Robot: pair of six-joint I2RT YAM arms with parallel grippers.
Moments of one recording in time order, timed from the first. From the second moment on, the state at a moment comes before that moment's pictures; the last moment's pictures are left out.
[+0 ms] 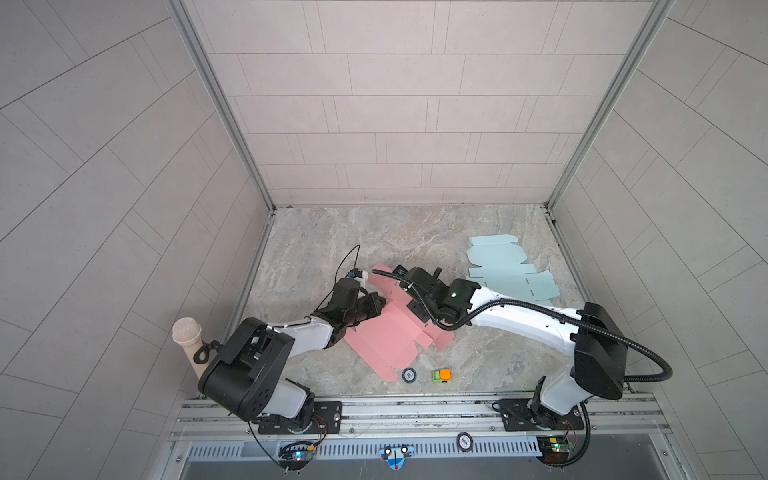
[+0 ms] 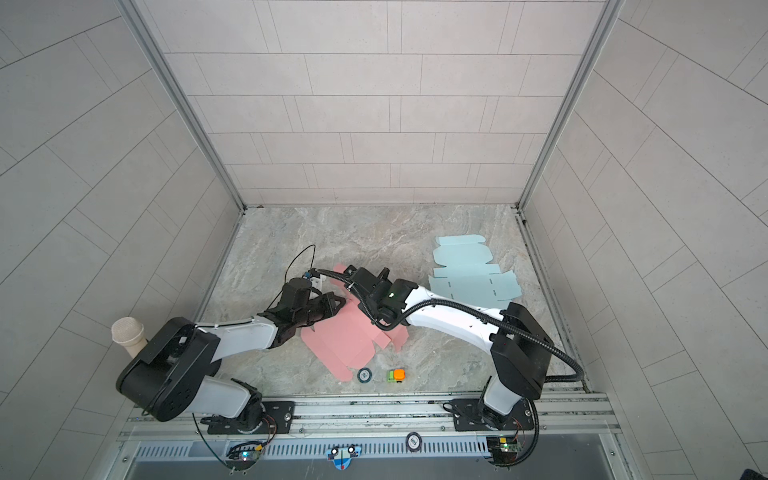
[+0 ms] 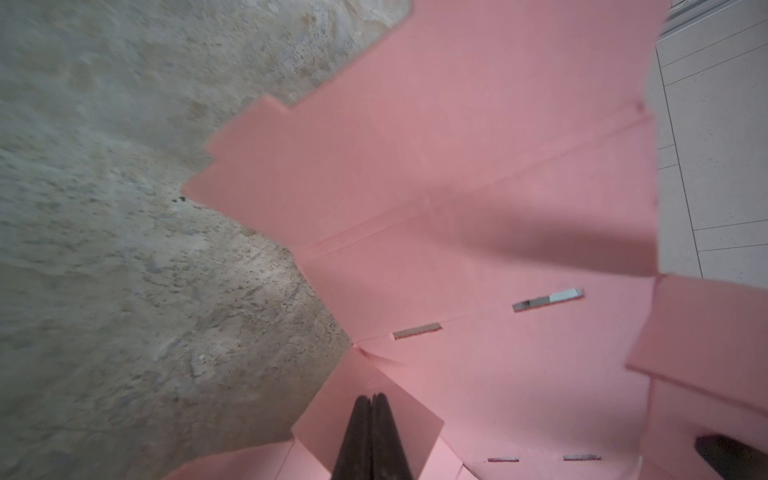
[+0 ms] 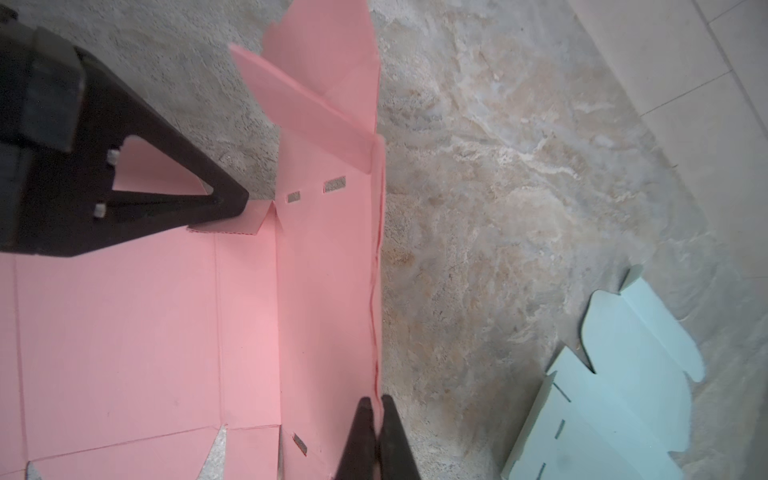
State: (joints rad) left arm -0.45 1.43 0.42 0.37 0.32 -0.74; right arm 0.97 1.61 1.23 -0.63 0.44 0.01
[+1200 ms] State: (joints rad) left arm -0.10 1.66 0.64 0.45 0.42 -0.71; right arm 1.12 1.72 1.19 -0.46 0.80 -0.42
